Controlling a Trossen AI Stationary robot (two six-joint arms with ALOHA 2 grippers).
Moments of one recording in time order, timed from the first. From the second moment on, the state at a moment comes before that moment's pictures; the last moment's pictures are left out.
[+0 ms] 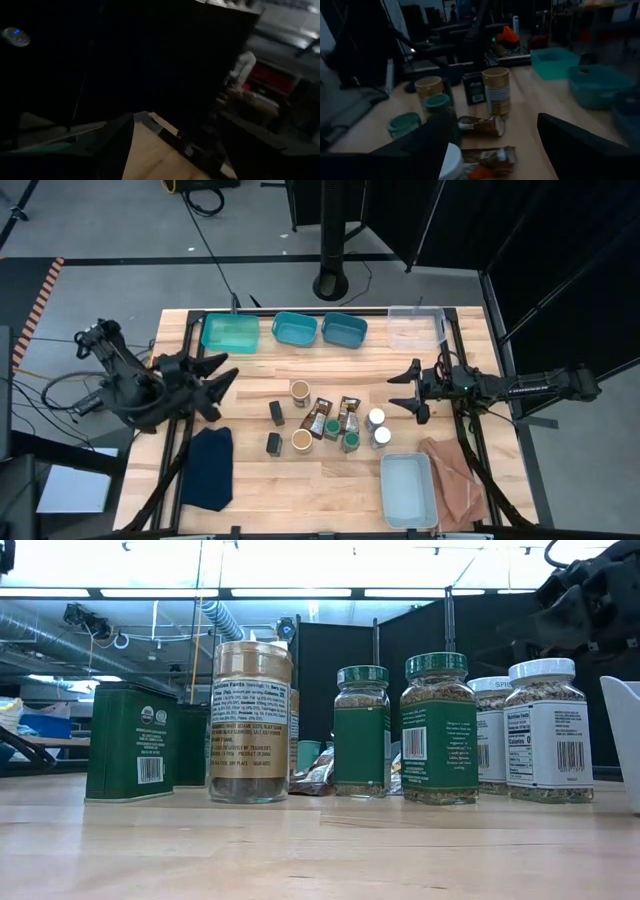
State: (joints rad) left arm -0.80 0.91 0.99 0.13 -1.44 -0.27; right arm -0.05 0.45 0.01 0.37 -0.03 0.18
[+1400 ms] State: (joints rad) left arm -0.11 1.21 1.23 -0.91 -0.25 -0.70; right arm -0.05 0.44 0.01 1.14 0.10 0.61
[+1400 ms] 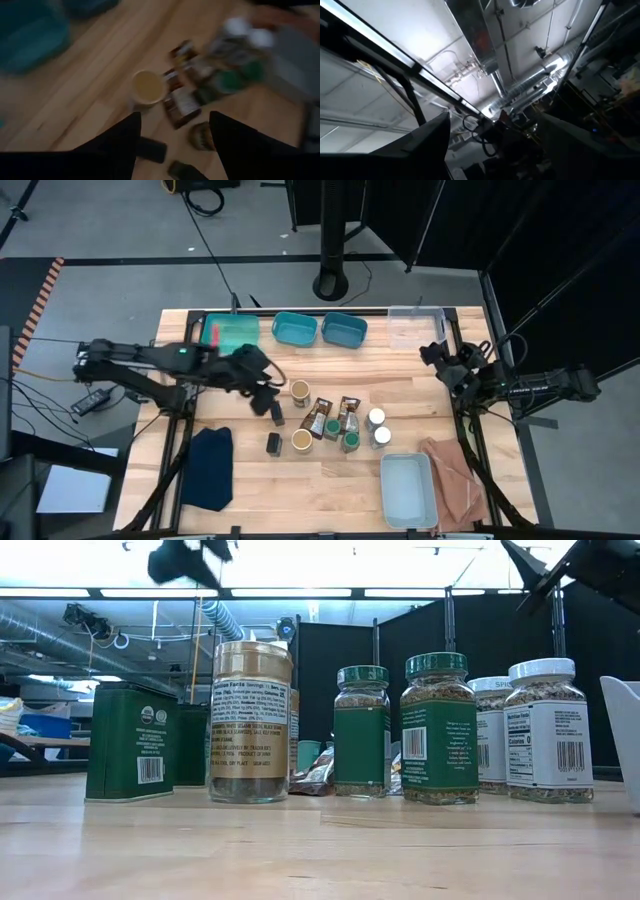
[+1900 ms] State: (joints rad) left arm -0.11 1.49 1.23 -1.04 -0.26 -1.30; right arm -0.05 0.44 0.01 1.14 0.06 0.61
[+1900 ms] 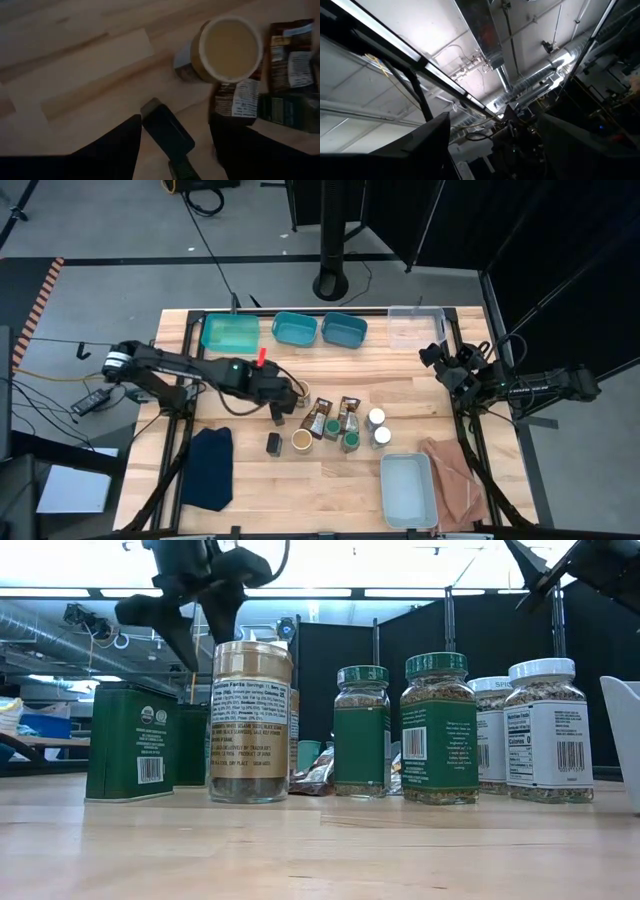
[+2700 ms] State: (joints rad) left arm -0.17 1.65 1.22 -1.02 -0.27 -1.62; right arm -0.05 0.45 0.01 1.06 0.05 0.61
